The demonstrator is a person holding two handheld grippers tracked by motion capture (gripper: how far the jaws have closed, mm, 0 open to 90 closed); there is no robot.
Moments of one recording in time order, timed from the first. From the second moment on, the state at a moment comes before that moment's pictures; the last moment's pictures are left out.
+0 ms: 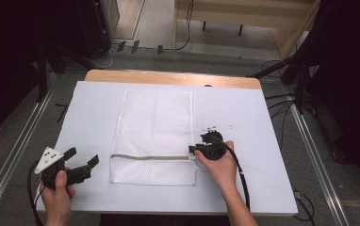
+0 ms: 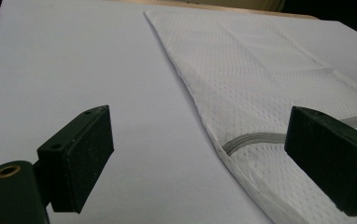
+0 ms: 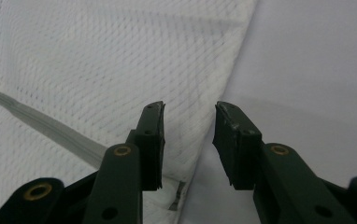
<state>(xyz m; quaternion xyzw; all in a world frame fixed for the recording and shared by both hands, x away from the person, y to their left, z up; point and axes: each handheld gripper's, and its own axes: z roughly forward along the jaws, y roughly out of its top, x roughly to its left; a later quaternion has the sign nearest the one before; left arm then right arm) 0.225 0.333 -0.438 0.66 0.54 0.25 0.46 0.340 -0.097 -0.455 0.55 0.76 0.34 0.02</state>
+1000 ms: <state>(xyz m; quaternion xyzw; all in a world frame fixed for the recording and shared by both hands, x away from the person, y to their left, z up) 0.226 0.329 -0.439 0.67 0.53 0.24 0.46 0.318 -0.127 -0.454 0.57 0.76 0.31 0.07</state>
